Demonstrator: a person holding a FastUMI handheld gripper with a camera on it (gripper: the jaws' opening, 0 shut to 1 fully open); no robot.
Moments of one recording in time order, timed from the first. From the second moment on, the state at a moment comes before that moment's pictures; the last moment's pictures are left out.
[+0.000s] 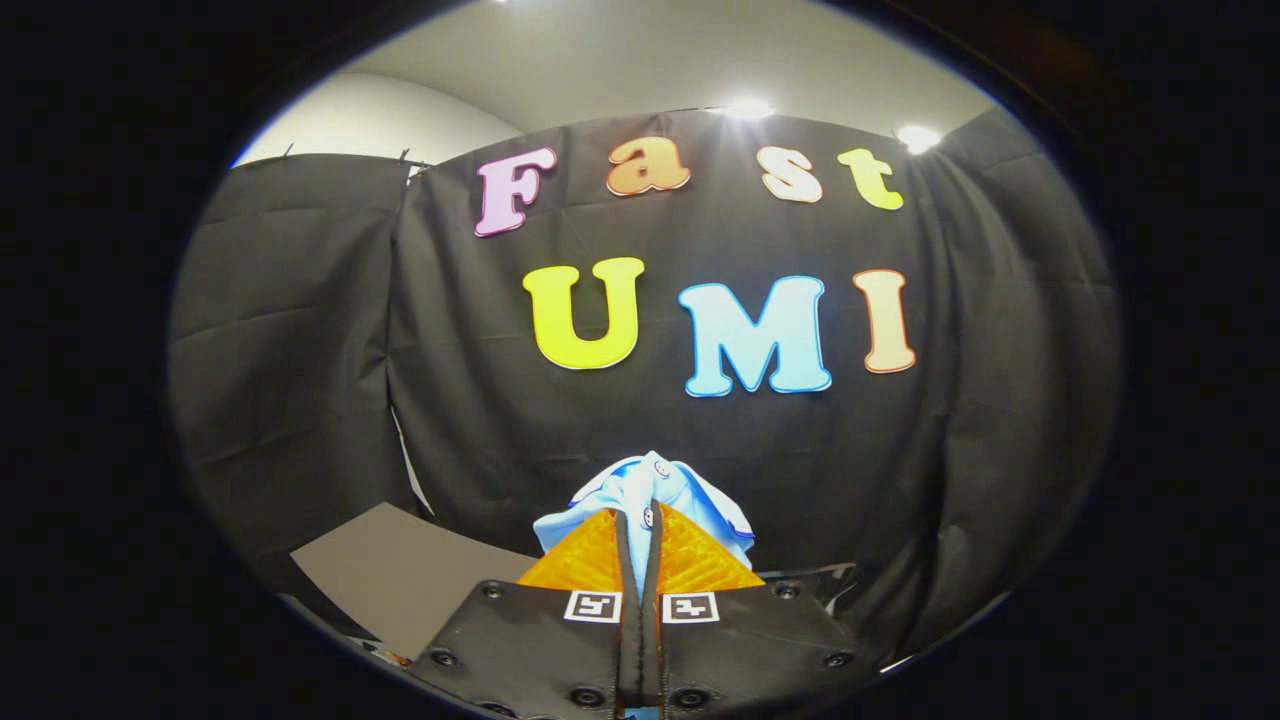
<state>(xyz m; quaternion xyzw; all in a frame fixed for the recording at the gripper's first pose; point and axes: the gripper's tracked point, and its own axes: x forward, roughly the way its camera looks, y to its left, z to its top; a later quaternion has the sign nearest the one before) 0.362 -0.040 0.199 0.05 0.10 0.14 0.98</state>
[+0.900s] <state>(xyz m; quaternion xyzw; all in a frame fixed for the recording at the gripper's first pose) 0.361 -0.059 0.067 0.05 0.19 0.10 0.97</state>
